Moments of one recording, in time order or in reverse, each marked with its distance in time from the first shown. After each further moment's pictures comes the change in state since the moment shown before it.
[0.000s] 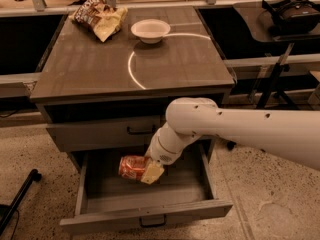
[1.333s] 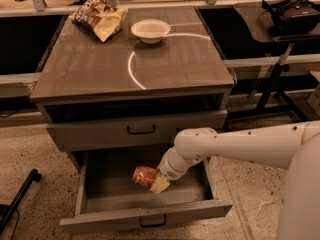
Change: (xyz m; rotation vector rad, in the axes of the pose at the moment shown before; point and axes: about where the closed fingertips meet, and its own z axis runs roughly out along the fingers) arm 0.084 -0.028 0.097 0.050 0.010 0.192
